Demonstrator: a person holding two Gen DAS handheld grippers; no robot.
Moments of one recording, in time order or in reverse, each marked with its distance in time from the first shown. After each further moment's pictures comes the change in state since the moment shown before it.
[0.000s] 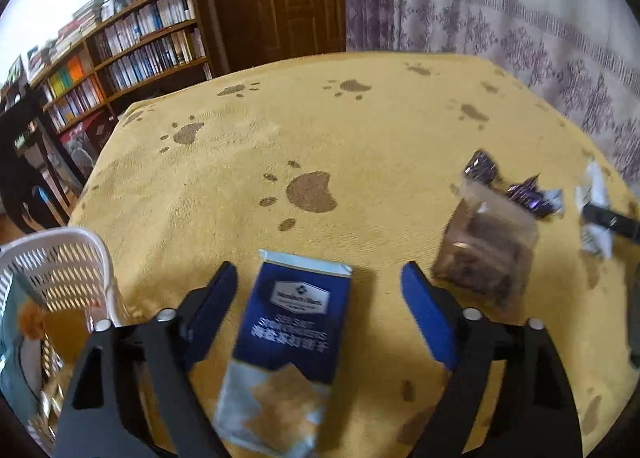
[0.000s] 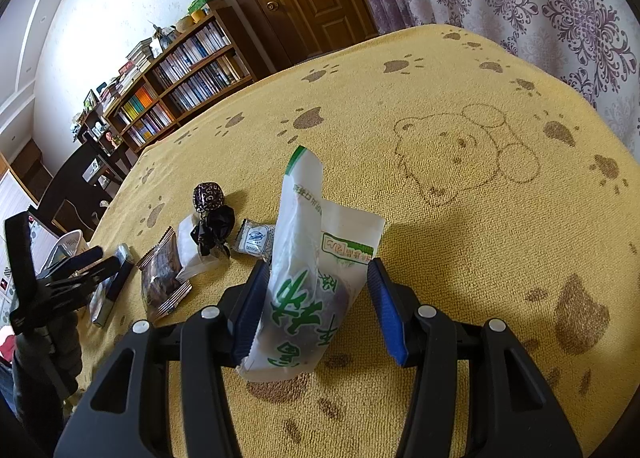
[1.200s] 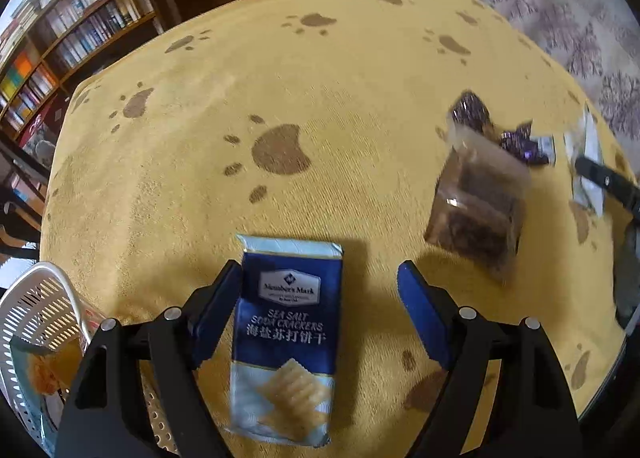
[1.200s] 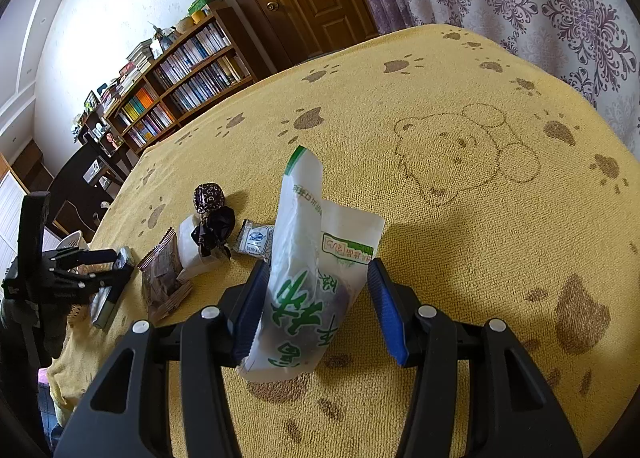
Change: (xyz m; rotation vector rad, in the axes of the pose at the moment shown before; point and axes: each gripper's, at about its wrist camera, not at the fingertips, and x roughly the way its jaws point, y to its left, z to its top) left arm 0.019 -0.006 0.017 0.107 0.272 -0.125; right arm 0.000 -0.001 0.000 0.001 -0.001 0.001
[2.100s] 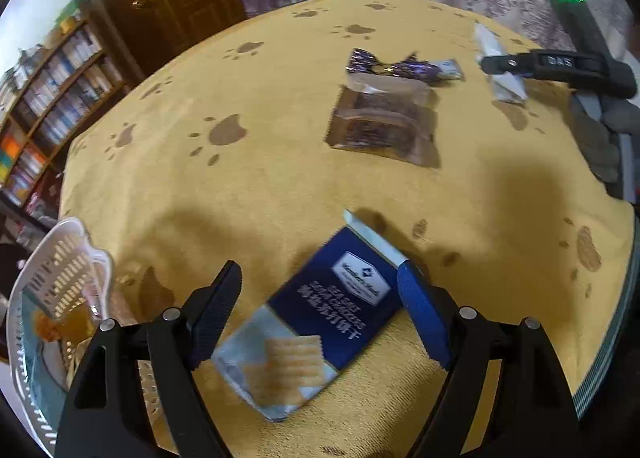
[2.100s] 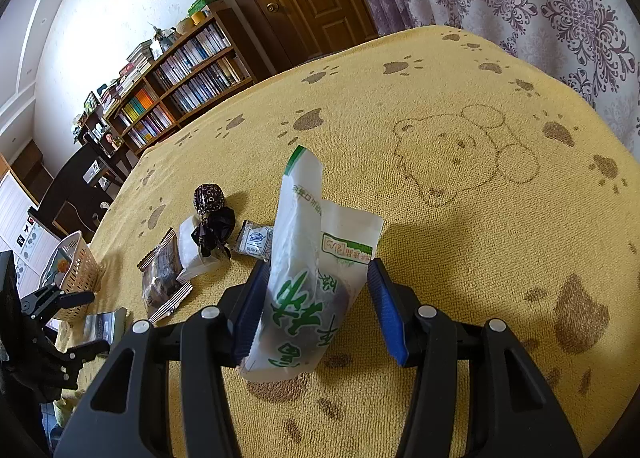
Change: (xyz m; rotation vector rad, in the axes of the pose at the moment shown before) left arm -0.044 -0.032 -0.085 0.257 -0.137 -0.042; right arm -0.002 0.000 0.000 0.002 -0.002 0.004
